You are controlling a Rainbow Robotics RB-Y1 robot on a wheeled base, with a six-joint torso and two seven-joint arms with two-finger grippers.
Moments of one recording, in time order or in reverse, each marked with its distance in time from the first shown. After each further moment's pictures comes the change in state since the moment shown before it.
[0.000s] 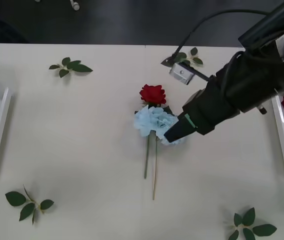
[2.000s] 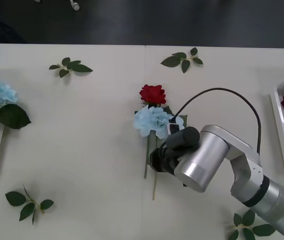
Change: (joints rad) right arm 0.335 0.445 0.274 0.091 1.318 -0.066 -0.927; left arm 0.106 0.024 0.066 -0.160 0.826 -0.015 -0.317
